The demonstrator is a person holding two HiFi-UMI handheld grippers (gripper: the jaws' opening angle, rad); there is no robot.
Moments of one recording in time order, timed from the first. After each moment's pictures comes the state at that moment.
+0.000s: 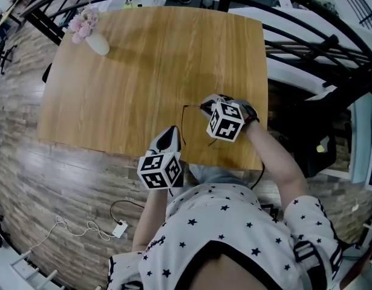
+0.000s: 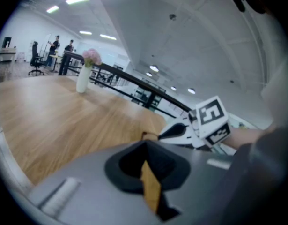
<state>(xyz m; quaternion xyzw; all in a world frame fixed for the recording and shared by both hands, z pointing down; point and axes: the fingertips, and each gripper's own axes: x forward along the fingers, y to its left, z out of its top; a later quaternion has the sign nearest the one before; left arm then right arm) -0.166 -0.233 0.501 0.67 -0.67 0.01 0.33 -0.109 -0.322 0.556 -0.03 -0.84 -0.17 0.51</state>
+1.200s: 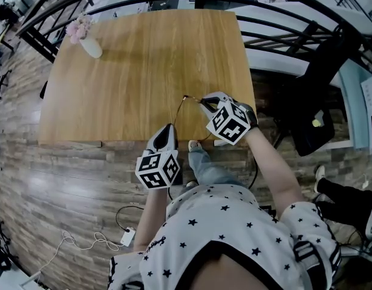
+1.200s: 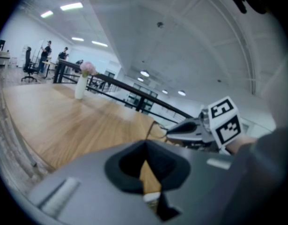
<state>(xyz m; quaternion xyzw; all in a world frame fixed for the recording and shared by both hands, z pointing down) -0.128 -0.145 0.474 0.70 -0.65 0.00 0.28 -0.051 -0.237 0.493 0.15 -0.89 -0.11 0.42</state>
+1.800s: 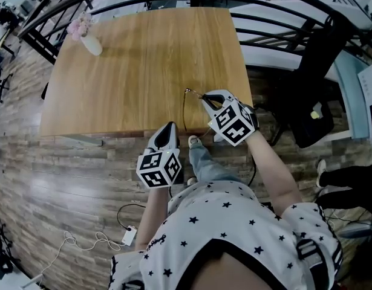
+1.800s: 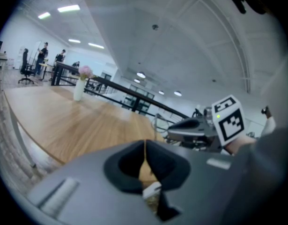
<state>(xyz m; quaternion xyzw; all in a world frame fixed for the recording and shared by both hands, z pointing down) -0.105 -0.100 0.462 0.72 -0.64 0.00 0.27 -0.027 -0.193 0.461 0.22 -0.90 -0.08 0.37</state>
